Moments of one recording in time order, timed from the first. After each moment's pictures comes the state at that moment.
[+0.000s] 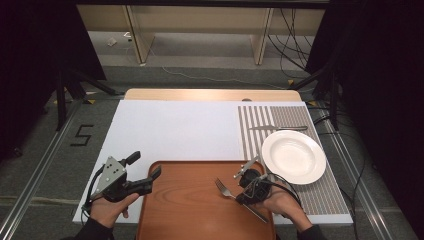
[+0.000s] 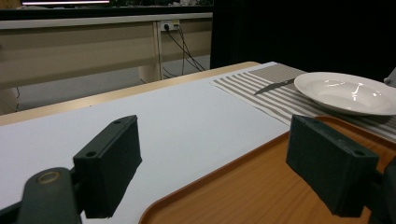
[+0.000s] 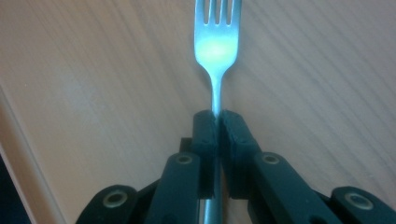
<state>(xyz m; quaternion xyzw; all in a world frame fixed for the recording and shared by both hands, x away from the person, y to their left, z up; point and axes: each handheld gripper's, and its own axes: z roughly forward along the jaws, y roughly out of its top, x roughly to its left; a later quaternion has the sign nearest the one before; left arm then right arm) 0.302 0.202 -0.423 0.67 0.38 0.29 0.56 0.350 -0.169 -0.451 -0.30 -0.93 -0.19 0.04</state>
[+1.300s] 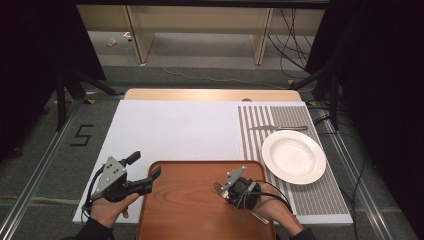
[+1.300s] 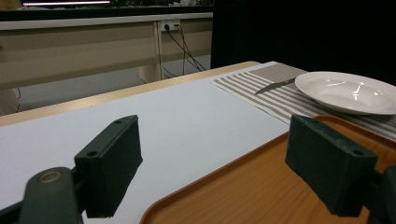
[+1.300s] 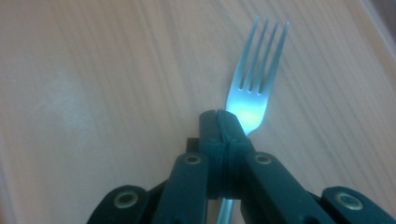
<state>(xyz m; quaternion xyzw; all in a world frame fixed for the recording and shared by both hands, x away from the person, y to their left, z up) 0.301 0.202 -0.423 0.68 0.38 0.29 0.56 0.331 -0.139 -0.453 -0.19 -0.96 -0.21 -0.05</state>
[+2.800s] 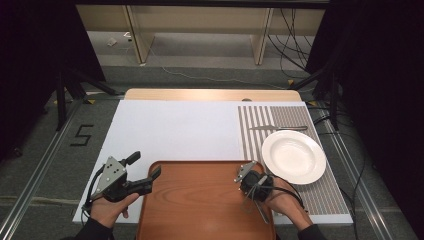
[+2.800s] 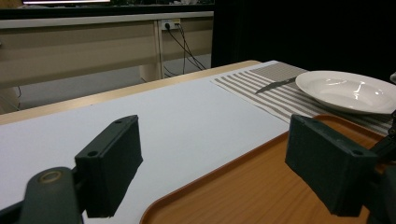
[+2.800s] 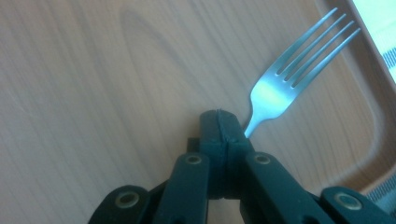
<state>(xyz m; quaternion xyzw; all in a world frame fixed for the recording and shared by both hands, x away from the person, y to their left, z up) 0.302 0.202 -0.423 0.68 0.38 0.29 0.56 0.350 -0.173 -0.455 -0.23 -0.96 -0.14 -0.11</state>
